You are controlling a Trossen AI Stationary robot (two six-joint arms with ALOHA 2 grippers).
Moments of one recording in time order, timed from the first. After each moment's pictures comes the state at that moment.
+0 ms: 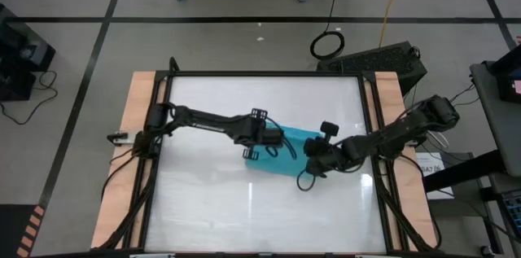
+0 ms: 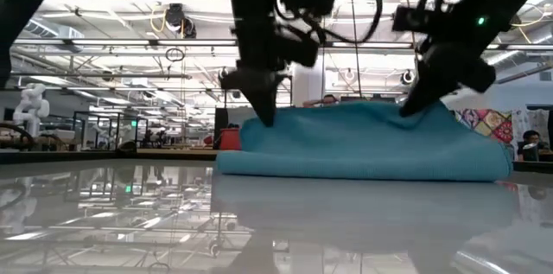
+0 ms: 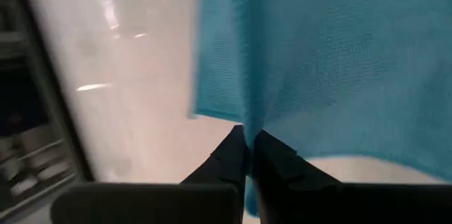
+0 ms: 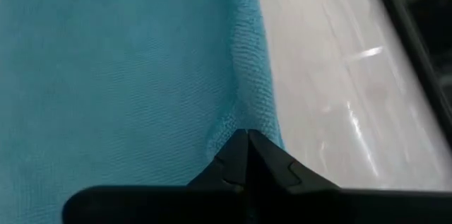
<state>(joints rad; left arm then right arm) -0.03 2.08 1.66 -0.97 -0.45 0.25 0.33 1.41 0.78 -0.62 0.66 0.50</state>
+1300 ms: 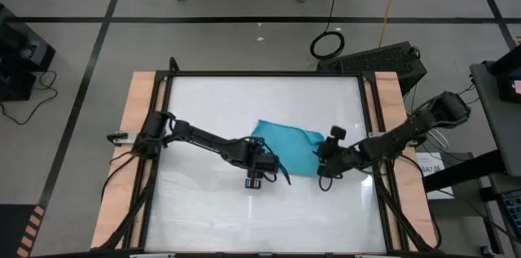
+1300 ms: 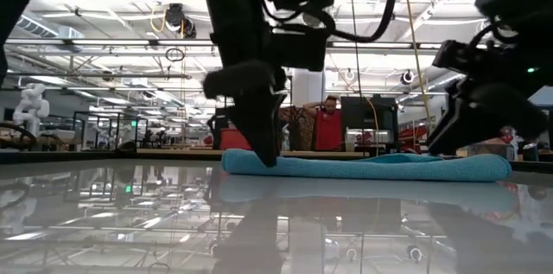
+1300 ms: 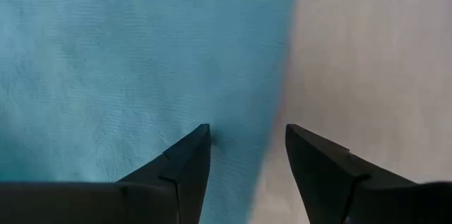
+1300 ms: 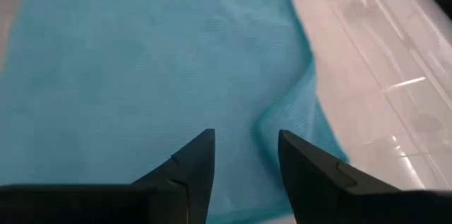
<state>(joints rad) -0.18 2.07 1.49 -0.70 -0.19 -0.05 0.38 1.23 0.36 -0.14 0.66 0.47</state>
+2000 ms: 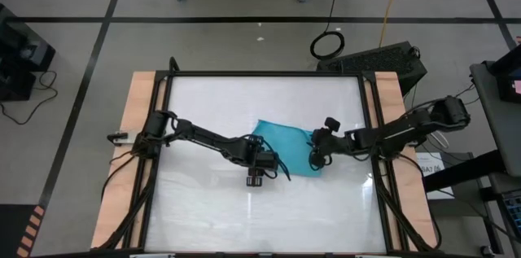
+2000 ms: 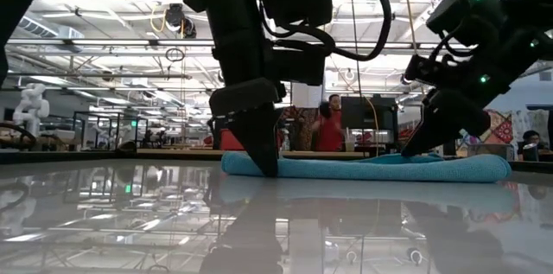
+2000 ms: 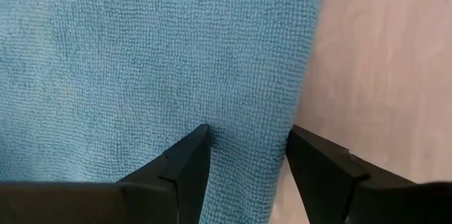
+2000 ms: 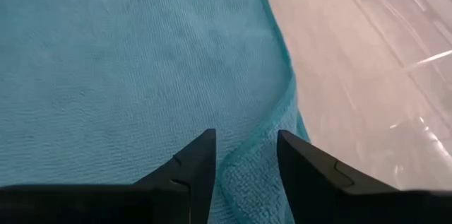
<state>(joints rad) -0.16 2.09 1.45 -0.65 -0.17 -0.07 0.12 1.28 0.36 0.03 0.47 0.33</state>
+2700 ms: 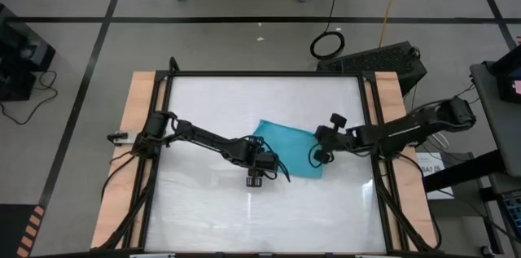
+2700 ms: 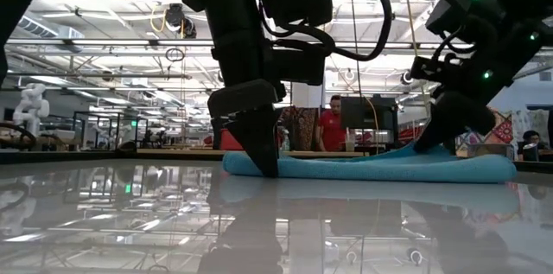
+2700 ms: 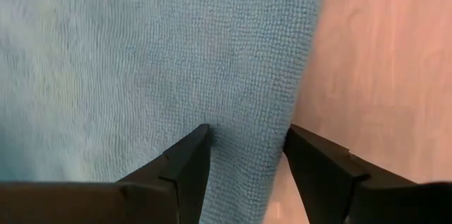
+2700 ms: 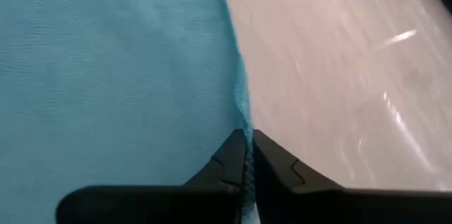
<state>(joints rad) -0.17 2.10 1.45 -0.66 -0.18 -0.07 0.09 1.19 0.40 -0.23 0.50 0.34</state>
